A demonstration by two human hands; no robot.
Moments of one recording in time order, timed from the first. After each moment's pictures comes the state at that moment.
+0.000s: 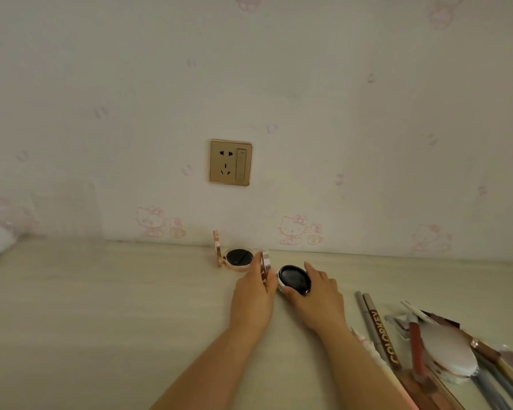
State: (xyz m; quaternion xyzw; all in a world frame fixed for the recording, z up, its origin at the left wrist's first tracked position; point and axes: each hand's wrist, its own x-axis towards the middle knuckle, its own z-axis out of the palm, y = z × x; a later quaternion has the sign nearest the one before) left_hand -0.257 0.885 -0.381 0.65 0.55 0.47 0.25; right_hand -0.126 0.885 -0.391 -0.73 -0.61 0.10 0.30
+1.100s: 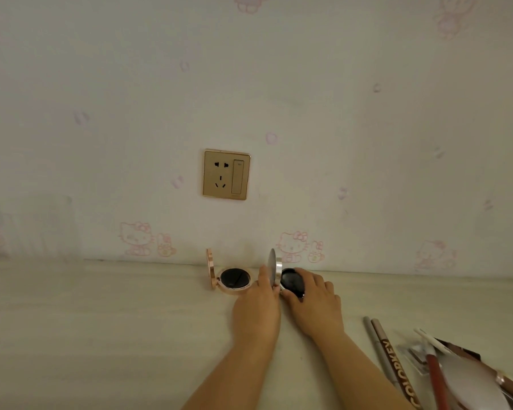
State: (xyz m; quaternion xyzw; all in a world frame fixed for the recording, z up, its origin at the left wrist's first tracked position) left_hand -0.241 0.932 -0.389 0.70 0.63 0.33 0.10; right_hand -0.124 0.931 -0.392 -0.73 -0.63 0.02 0.28
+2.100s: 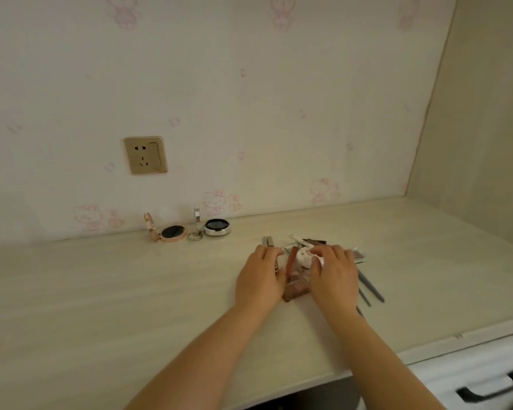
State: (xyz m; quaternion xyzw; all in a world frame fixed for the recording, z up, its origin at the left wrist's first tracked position) left_hand -0.135 0.740 -0.361 0.82 0.45 0.34 0.10; right_hand -0.011 0.690 -0.357 -0.74 -0.51 -0.10 0.42
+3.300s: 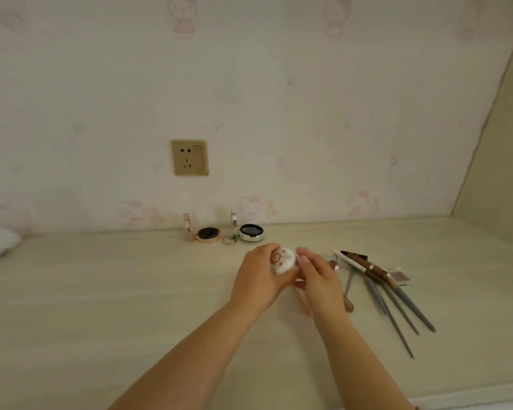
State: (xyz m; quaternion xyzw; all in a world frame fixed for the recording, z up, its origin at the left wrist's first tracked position) left_hand -0.198 0.756 -0.332 0.75 0.48 0.40 0.19; right_hand -0.092 0.716 -0.336 -0.55 -0.39 0.36 0.64
